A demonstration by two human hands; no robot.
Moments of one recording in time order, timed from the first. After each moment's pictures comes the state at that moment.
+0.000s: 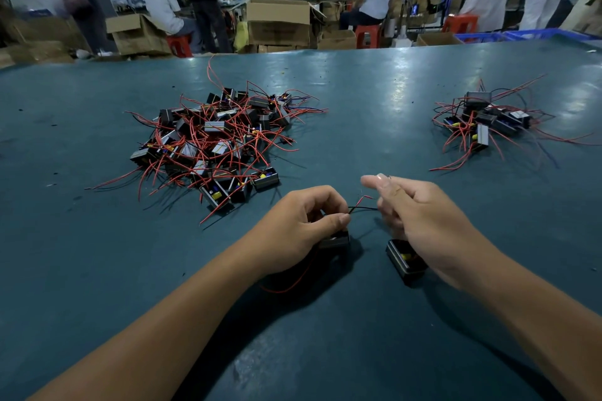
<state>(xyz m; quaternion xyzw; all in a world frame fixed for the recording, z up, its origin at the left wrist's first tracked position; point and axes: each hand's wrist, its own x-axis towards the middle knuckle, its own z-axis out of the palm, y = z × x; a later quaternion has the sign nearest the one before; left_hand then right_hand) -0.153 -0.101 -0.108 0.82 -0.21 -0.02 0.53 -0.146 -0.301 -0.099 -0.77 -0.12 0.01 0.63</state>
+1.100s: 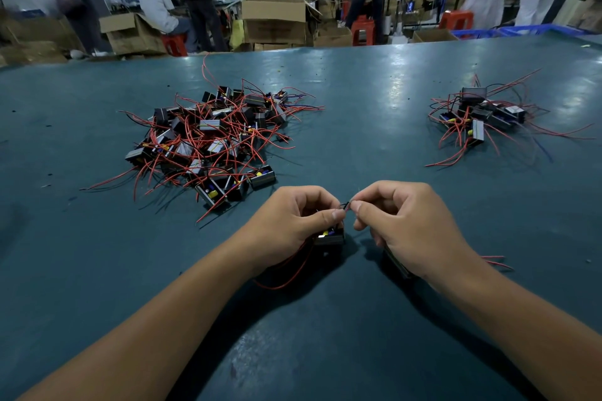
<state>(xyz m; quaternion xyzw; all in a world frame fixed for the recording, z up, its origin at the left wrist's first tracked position) -0.149 -0.099 -0.115 0.76 -0.17 -0.06 0.62 -0.159 -0.290 -0.099 -0.81 -0.13 -0.05 0.57</state>
